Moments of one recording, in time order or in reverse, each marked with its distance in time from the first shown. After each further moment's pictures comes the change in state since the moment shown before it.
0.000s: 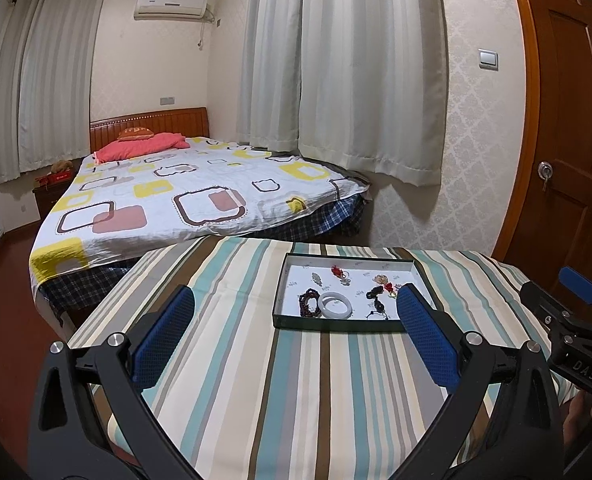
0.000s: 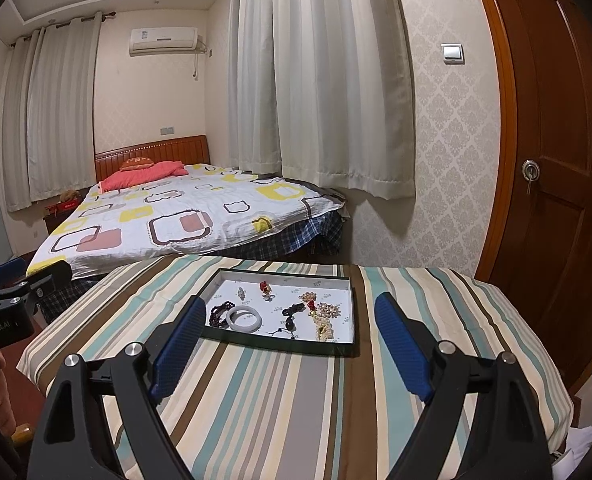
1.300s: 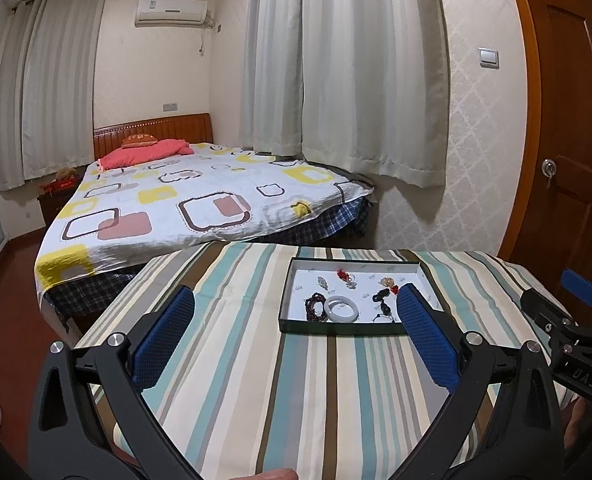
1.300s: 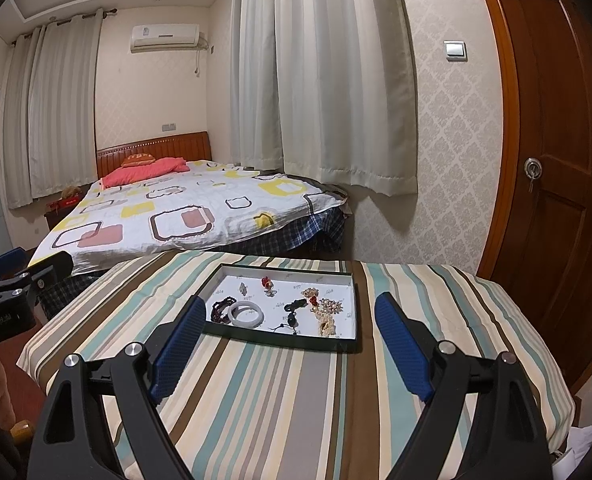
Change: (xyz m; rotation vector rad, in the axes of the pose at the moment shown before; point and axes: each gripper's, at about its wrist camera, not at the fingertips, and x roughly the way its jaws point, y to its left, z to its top) left arm 0.001 -0.007 0.002 0.016 -0.015 0.015; right arm 0.002 0.005 -0.004 -0.001 0.012 0.004
